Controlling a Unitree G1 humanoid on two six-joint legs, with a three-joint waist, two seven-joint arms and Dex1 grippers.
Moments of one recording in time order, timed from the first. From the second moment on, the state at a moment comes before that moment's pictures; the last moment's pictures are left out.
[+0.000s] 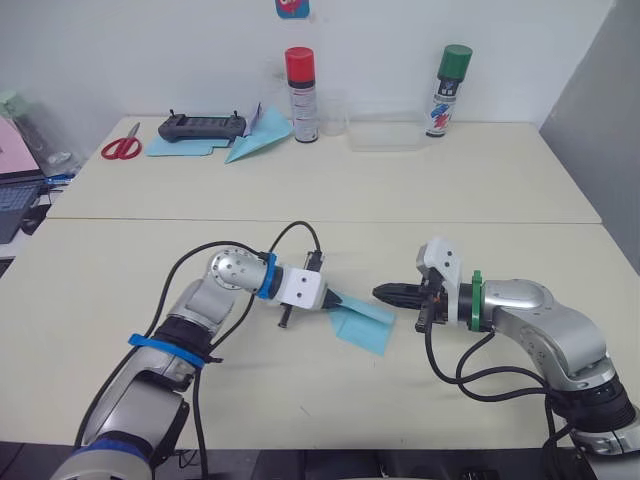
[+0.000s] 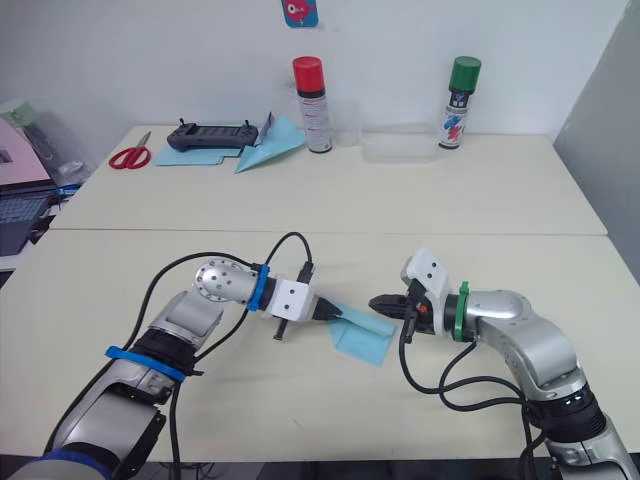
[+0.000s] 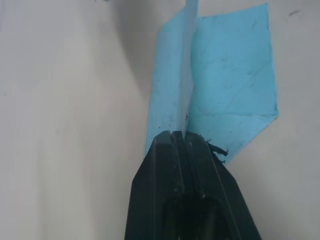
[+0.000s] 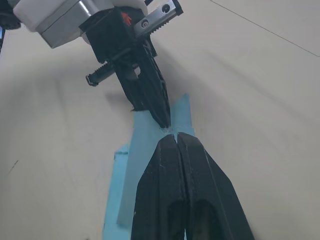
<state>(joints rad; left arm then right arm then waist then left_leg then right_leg) -0.66 0.57 -0.37 0.39 0.06 -0.34 -1.30 -0.34 -0.59 0.15 -0.38 0.45 0.77 0.84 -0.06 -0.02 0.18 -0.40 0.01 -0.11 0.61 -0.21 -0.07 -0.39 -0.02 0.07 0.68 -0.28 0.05</state>
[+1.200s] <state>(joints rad) -0.41 0.71 -0.32 -0.23 -0.06 0.27 -1.19 -0.32 -0.63 0.15 -0.35 0.42 0.64 0.90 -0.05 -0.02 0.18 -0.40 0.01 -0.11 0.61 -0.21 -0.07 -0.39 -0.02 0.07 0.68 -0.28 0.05</state>
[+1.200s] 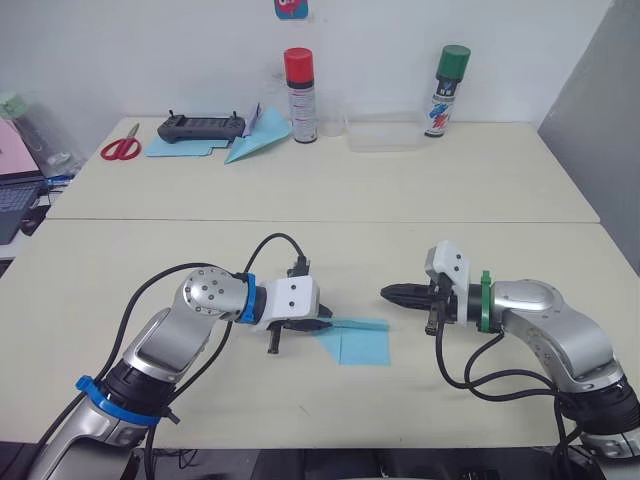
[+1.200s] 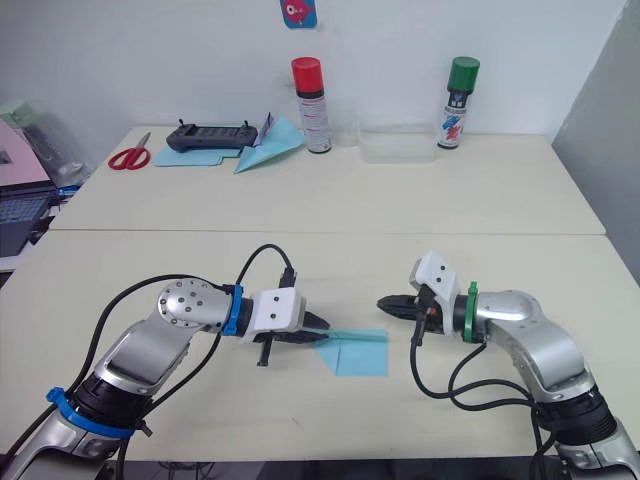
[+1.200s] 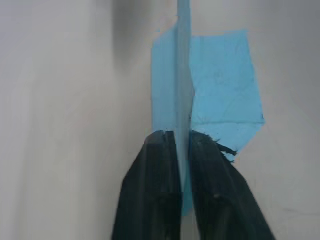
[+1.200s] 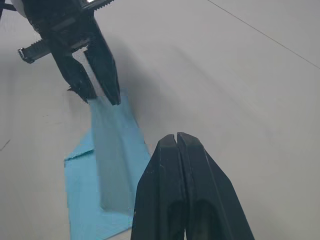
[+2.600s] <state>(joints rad) -0.41 0.67 -0.35 0.00 -0.13 0.26 -1.21 -0.09 -0.82 0.16 -0.51 0.36 0.42 1.02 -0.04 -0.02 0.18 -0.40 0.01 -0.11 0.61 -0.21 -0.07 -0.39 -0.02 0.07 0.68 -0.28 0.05</state>
